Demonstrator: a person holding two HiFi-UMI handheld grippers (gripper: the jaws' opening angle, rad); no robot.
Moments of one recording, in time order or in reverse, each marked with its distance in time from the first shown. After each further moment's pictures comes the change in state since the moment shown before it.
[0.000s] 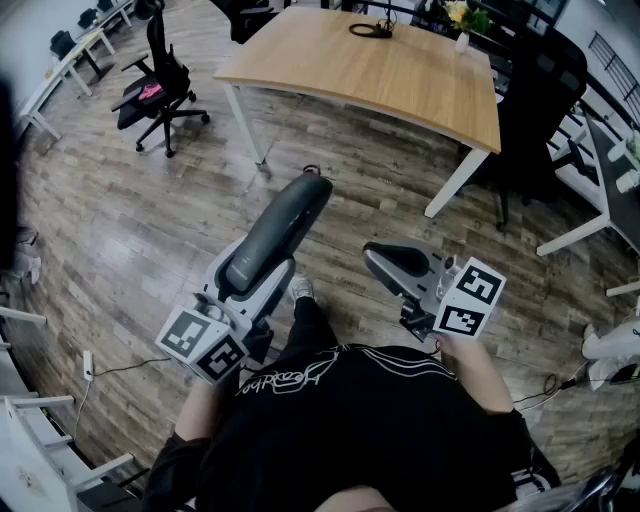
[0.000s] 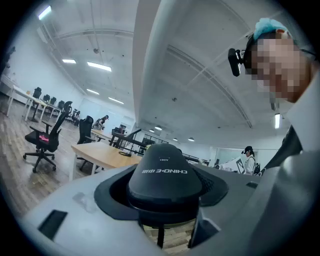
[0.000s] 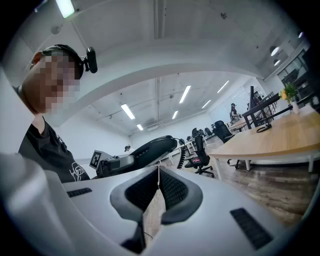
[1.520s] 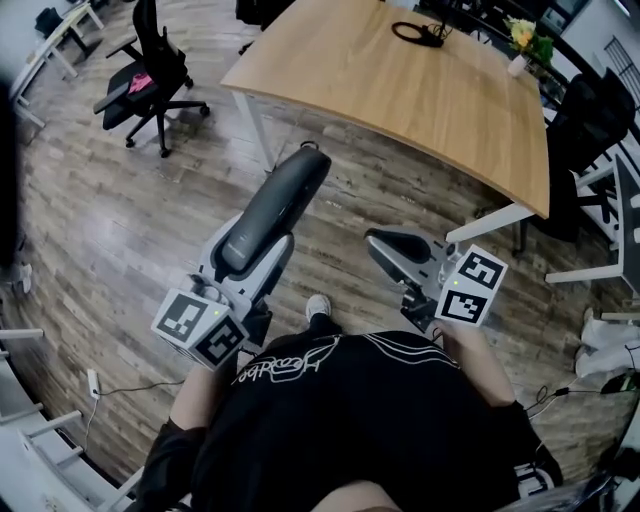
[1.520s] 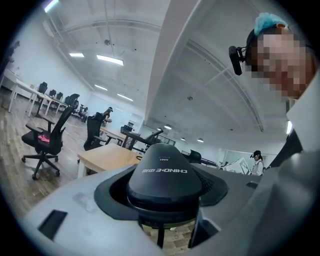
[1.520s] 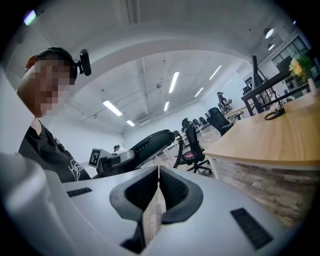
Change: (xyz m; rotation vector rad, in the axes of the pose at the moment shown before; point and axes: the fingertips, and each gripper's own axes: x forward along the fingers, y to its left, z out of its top) left arm 0.150 0.288 0.082 -0.048 0.020 0.057; right arm 0.236 -0.218 0.061 0.108 0.084 -0.024
